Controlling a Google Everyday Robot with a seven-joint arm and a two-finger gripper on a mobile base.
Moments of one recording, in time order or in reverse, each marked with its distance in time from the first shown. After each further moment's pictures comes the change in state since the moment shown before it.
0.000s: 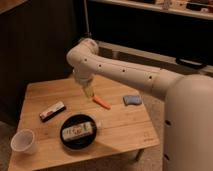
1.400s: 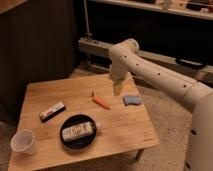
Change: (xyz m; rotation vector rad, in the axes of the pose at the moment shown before) arm -0.141 -0.094 0.007 0.037 -0.003 0.419
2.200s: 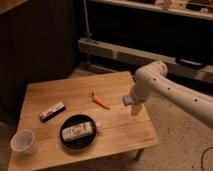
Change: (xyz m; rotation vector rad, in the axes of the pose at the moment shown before) arm -0.062 -0.144 0.004 0.021 0.005 0.205
